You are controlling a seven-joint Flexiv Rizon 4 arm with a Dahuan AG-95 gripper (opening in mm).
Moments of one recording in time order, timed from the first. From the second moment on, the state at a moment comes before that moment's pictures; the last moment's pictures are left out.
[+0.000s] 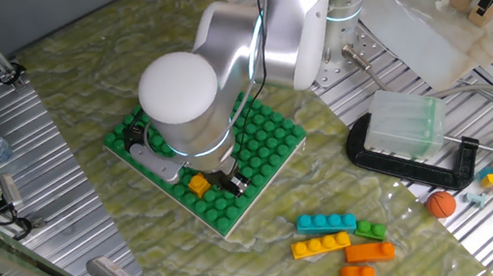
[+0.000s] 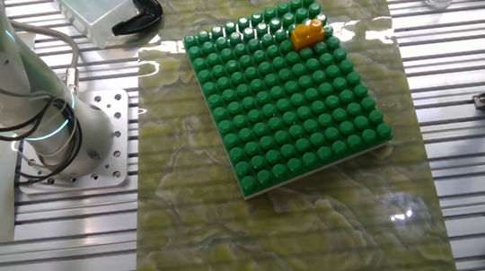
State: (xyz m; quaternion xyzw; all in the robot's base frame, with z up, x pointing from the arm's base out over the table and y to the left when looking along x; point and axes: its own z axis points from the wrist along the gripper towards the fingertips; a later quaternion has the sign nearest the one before) arm 0.496 0.226 0.126 0.15 -0.99 0.01 0.05
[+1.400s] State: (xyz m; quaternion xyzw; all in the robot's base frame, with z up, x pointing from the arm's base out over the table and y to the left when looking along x) arm 0.494 0.224 0.119 0.15 -0.99 0.01 0.05
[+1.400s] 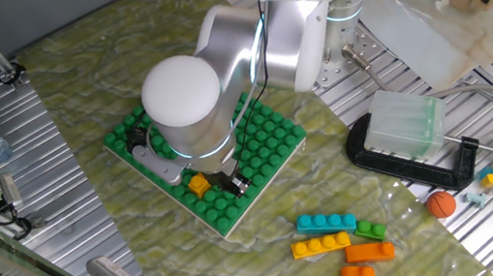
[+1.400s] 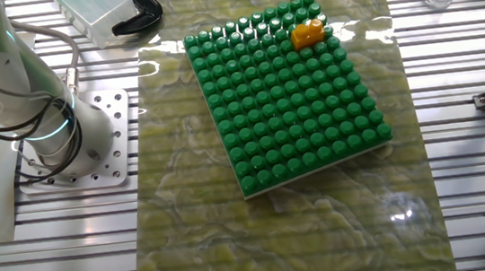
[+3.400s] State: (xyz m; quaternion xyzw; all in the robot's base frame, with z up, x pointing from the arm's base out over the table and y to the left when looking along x) arm 0.489 0.224 0.115 0.15 -0.99 0.01 0.05
